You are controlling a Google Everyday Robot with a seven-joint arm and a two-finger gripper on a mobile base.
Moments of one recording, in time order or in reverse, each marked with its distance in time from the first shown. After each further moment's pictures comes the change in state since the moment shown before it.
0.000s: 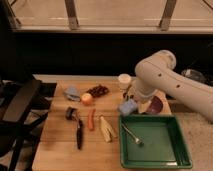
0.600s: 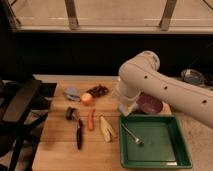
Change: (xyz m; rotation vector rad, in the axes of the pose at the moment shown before) arm -0.063 -0.012 -0.009 0.033 -0.074 -0.263
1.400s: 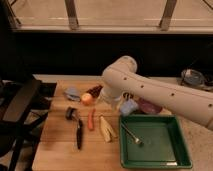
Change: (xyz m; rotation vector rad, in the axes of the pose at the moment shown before) arm -0.030 -0.055 0.070 -0.018 -0.069 -0.398
